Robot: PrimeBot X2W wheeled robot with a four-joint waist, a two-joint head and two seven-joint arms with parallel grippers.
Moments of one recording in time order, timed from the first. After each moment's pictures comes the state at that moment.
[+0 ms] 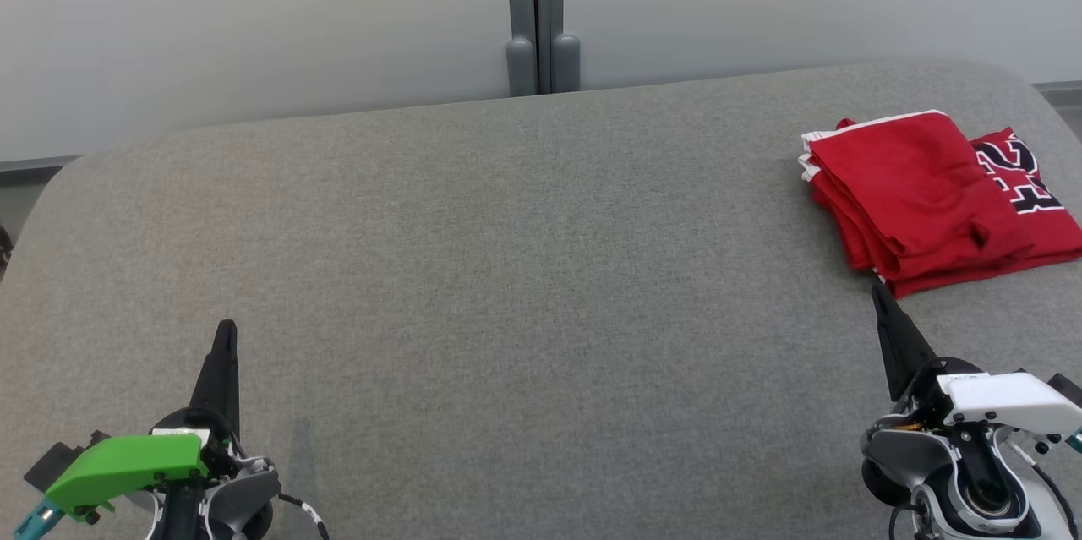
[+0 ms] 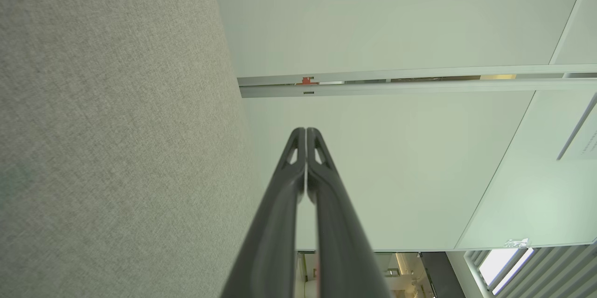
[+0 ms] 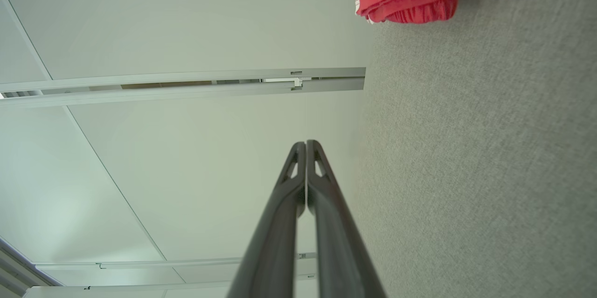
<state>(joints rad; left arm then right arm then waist) -0.10 0.05 0.11 0.25 -1.61 -0.13 0.11 -0.11 -0.05 -0.12 0.25 1.61 0.13 0.11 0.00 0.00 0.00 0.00</state>
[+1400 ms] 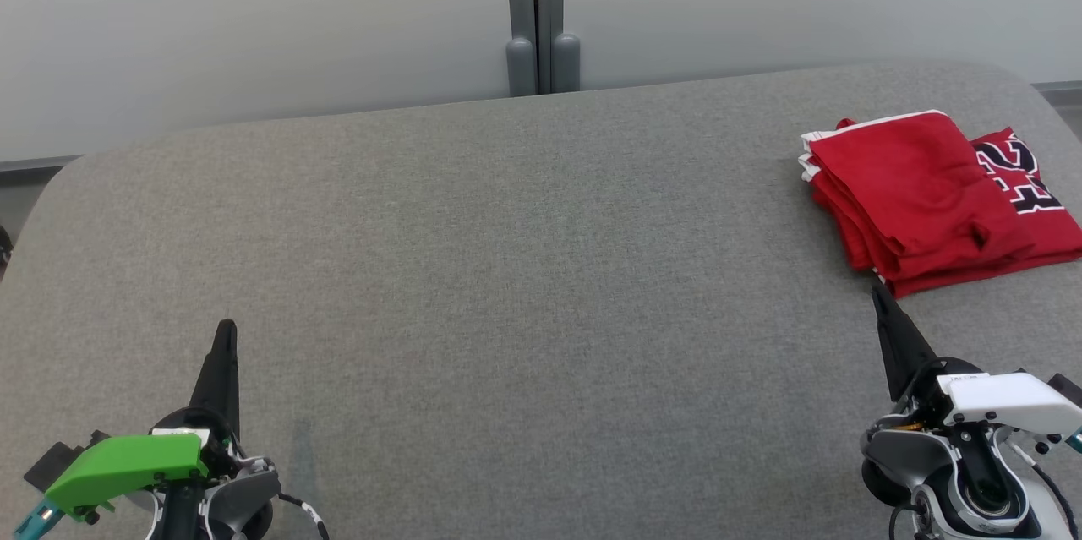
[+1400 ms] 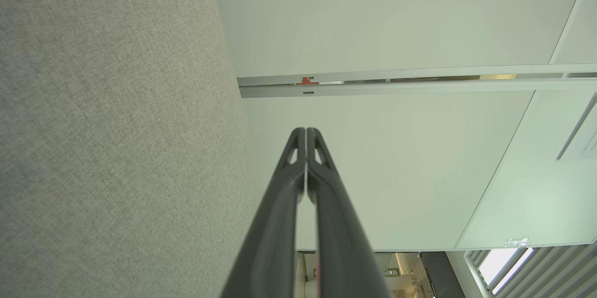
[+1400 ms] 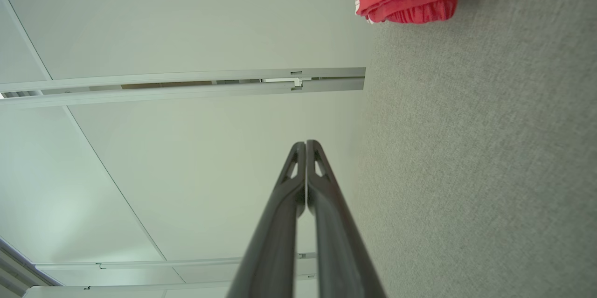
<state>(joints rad) -0.10 0.05 0.11 0.25 -1.61 -0.13 0.11 -0.11 -0.05 -0.12 0.25 1.61 0.13 0.11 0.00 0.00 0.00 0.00</state>
